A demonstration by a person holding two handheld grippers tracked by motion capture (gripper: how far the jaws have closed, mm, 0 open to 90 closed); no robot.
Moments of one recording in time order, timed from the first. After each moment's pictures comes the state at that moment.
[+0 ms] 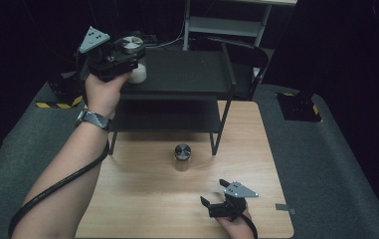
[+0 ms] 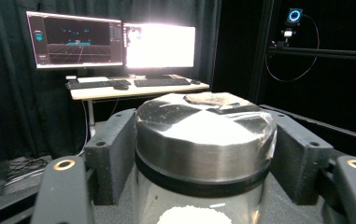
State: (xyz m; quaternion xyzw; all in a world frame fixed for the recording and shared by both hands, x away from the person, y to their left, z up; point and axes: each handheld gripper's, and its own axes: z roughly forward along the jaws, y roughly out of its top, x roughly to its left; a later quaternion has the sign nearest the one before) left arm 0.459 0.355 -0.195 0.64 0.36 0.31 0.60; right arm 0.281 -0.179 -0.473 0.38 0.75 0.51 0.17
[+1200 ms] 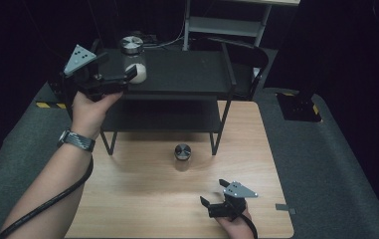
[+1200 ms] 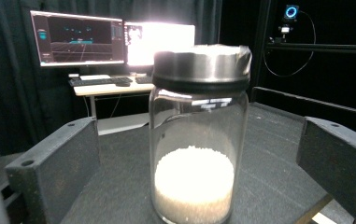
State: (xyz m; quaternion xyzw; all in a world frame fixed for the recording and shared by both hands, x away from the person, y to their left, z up) left arm 0.417 0.376 -0.218 0.64 0.36 0.33 0.59; right arm 0.281 -0.178 -0.472 0.38 0.75 0.51 0.17
